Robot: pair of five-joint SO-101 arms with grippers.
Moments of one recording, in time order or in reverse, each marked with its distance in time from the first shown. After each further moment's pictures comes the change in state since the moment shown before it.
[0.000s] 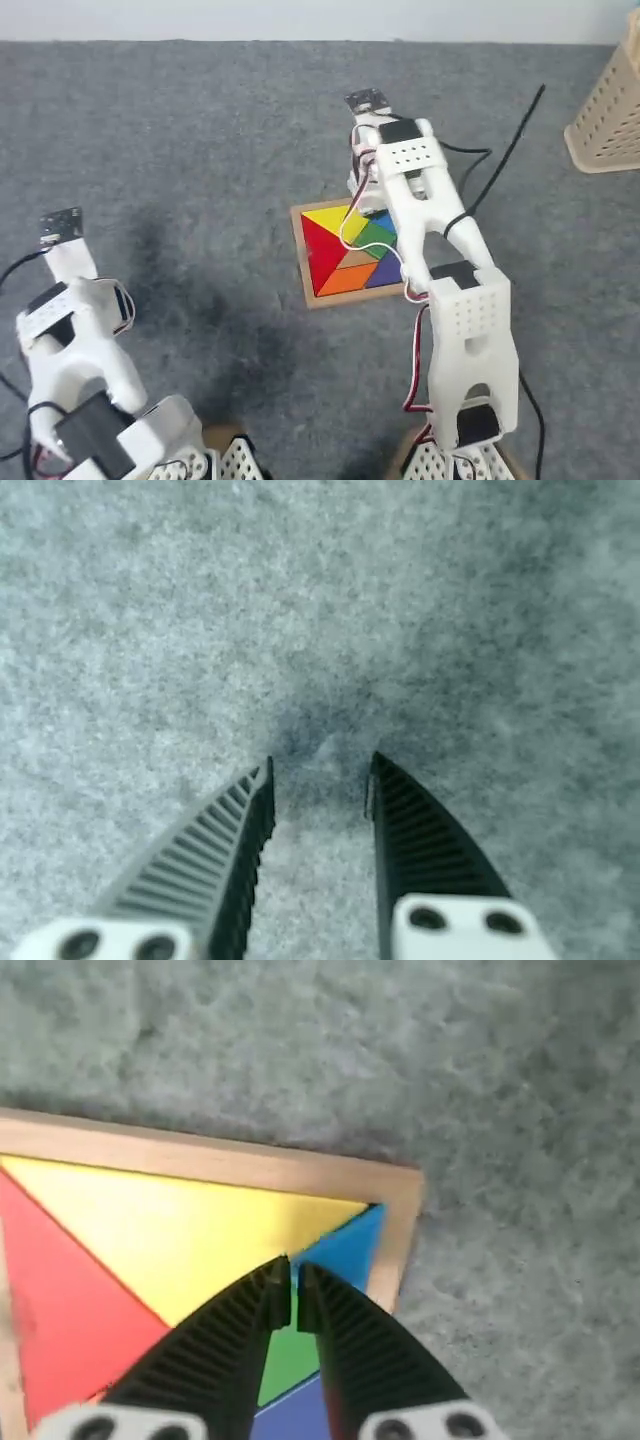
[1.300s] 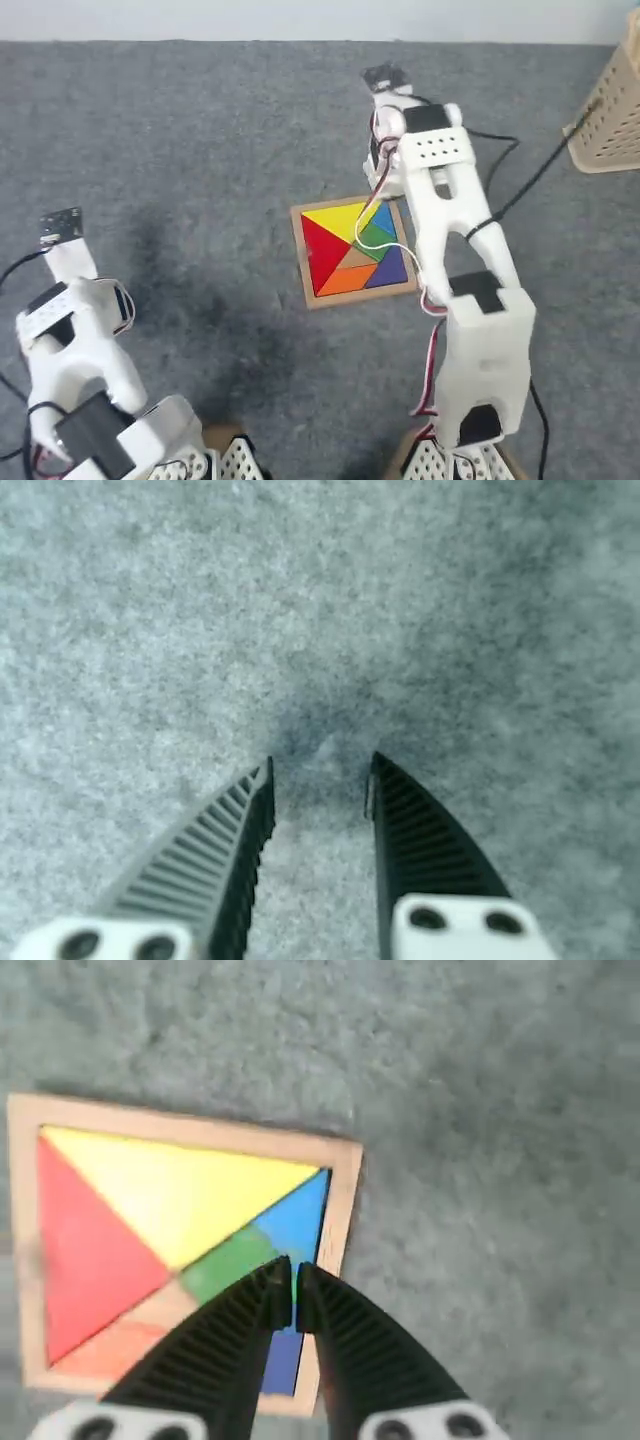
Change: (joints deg) left arm 0.0 0.0 0.0 0.0 0.0; right arm 2.8 -11.7 2.5 4.0 3.3
